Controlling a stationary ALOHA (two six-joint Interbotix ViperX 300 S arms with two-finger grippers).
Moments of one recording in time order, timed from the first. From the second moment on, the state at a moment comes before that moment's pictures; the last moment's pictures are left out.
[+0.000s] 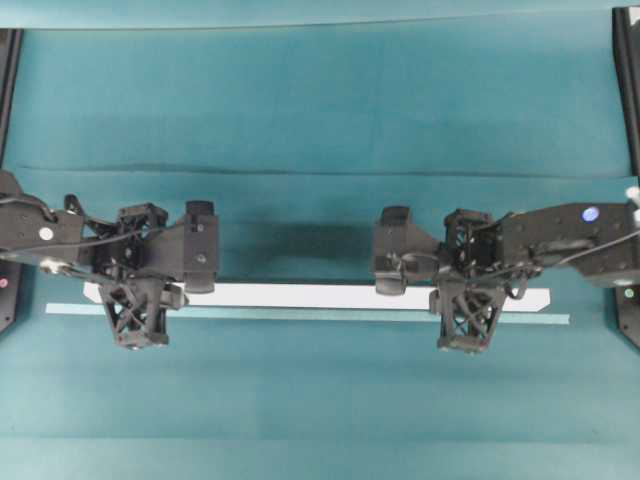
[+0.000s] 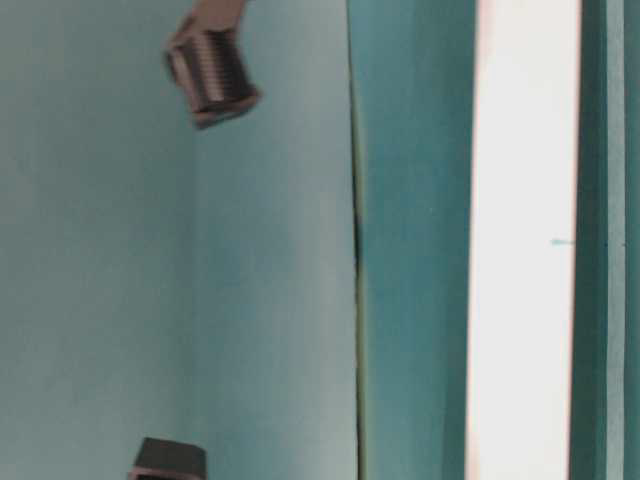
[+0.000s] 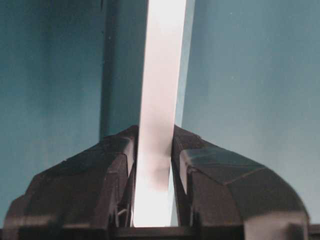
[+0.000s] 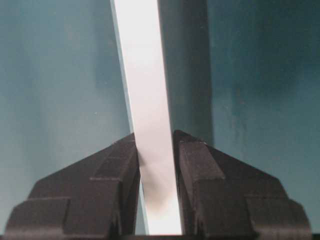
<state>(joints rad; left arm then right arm) -0.02 -0.19 0.84 0.02 0.52 -0.12 0.00 -0.04 0.69 0.07 0.68 0.08</state>
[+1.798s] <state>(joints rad) 0.04 -0.41 0.25 0.02 1.21 -0.06 -0.06 -0.17 0.03 0.06 1.55 0.08</state>
